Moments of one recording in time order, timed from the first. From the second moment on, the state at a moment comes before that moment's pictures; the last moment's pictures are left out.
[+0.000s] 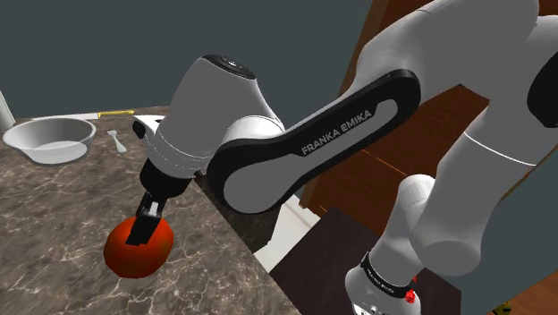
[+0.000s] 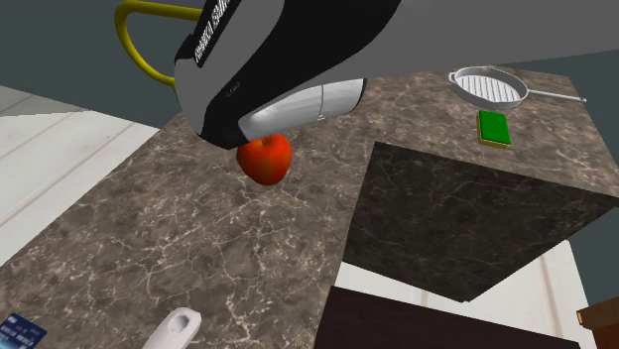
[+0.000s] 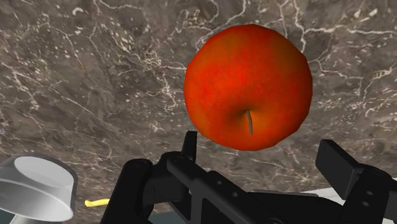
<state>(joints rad) 0.42 -0.04 0.36 -2.32 0.10 2.71 -0.21</state>
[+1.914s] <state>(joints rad) 0.42 -0.09 0.35 -2.25 0.12 2.58 -0.22</state>
